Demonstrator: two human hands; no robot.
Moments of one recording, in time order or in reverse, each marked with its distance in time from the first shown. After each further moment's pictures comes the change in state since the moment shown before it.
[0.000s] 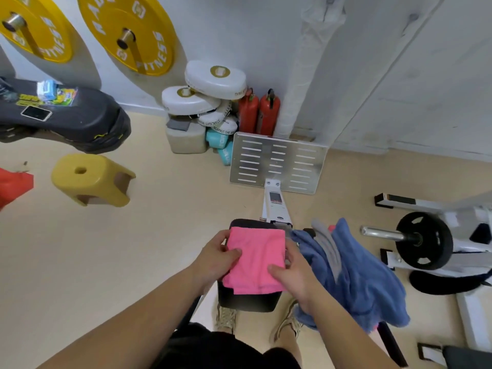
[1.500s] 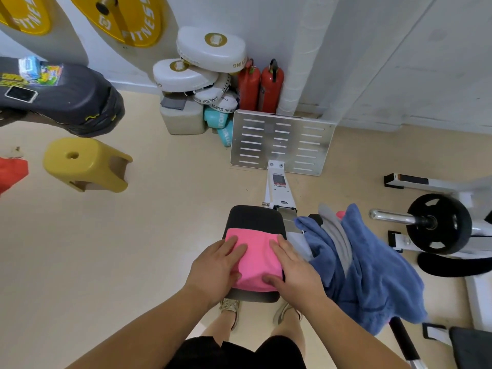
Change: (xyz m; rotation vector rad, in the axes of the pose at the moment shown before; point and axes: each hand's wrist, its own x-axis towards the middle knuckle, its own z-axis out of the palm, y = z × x) left_hand 0.030 -0.062 0.008 1.250 -0.025 0.391; right_hand 0.038 0.067 -0.006 -0.924 -0.081 -0.213
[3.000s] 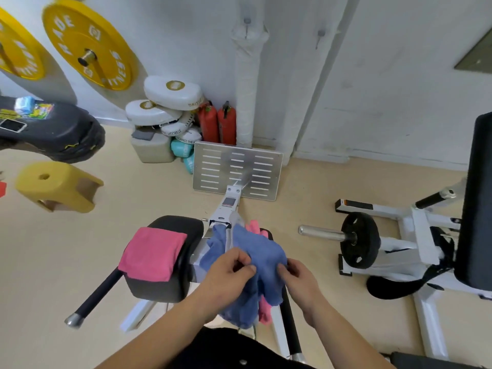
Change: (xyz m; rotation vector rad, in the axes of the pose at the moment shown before) left_hand -0.002 0.340 -0.012 -1.094 0.165 -0.233; right_hand -0.144 0.215 -0.142 0.906 0.212 0.341
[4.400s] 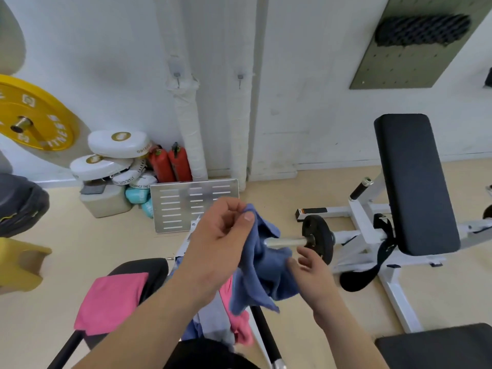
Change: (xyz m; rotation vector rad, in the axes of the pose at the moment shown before) left_hand -0.084 0.157 0.036 -0.196 -0.063 0.449; right_hand -0.100 -0.036 -0.089 0.182 0.364 -0.135
